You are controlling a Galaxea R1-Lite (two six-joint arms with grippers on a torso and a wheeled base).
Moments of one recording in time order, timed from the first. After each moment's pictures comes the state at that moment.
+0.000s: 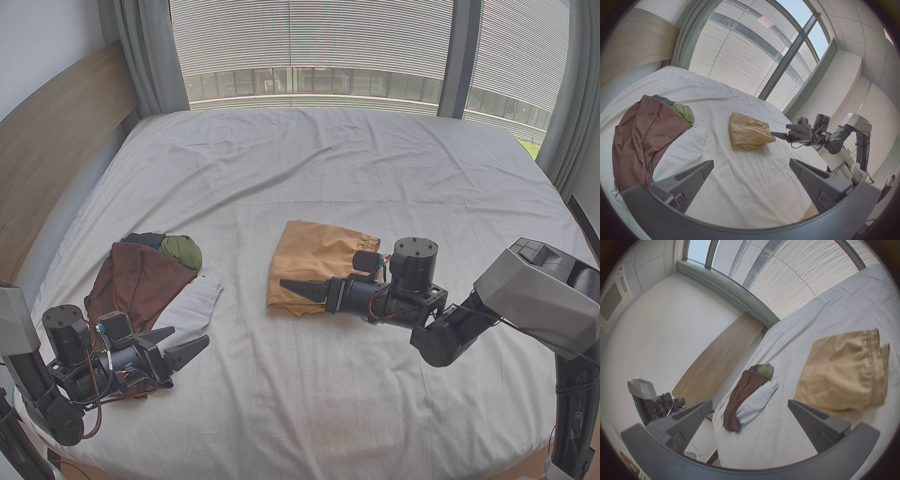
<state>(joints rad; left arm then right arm) -0.16 1.92 -0.11 -1.55 -0.46 -0.27 0.55 2.33 -1.12 -1.09 0.50 0.54</state>
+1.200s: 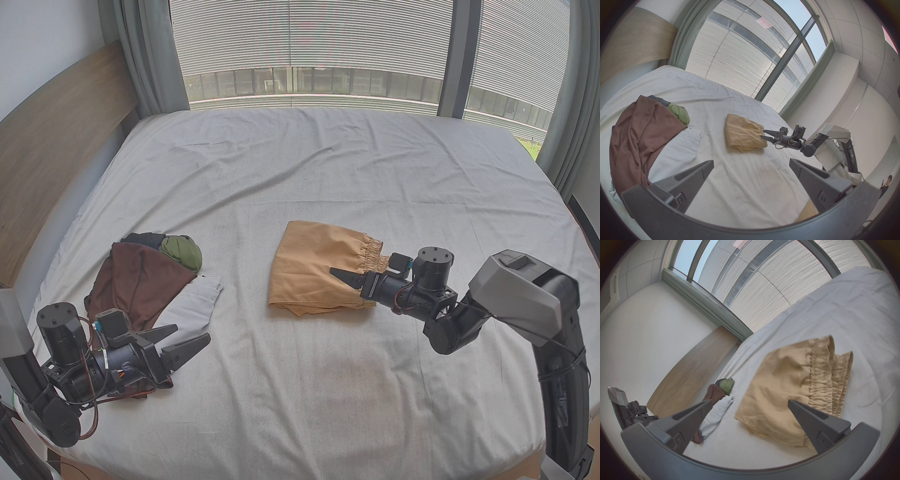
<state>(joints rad) -0.17 1.88 -0.10 -1.55 -0.51 -0.31 0.36 2.53 -1.25 -1.16 0.45 0.55</state>
